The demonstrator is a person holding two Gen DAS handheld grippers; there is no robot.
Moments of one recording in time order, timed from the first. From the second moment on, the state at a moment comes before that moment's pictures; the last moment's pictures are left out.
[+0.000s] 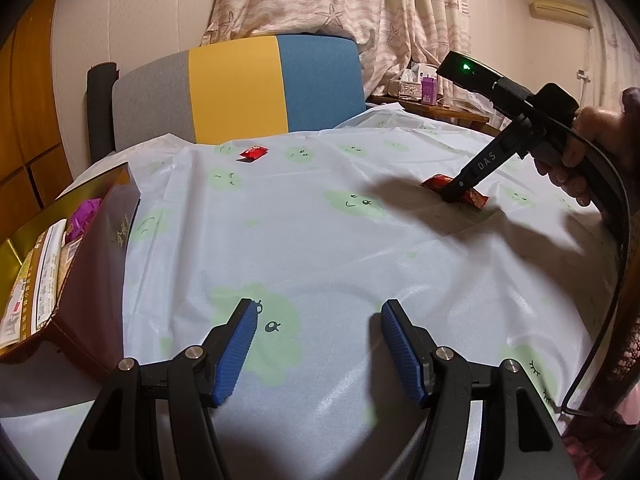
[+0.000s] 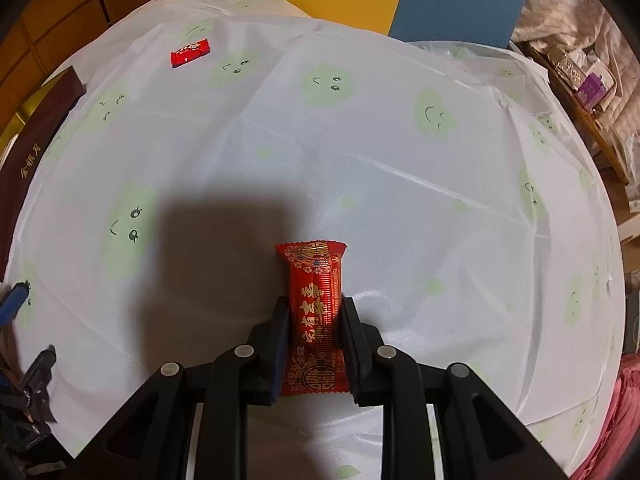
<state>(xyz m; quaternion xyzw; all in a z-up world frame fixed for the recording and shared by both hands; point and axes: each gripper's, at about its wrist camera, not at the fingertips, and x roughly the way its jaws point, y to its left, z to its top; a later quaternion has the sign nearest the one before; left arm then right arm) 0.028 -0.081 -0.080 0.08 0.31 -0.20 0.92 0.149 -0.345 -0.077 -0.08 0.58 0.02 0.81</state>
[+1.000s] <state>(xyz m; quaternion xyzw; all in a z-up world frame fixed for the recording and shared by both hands) 0.073 -0.075 -0.054 0.02 0.43 -0.19 0.88 0.132 -0.307 -0.075 -0.16 0.56 0.02 0.81</state>
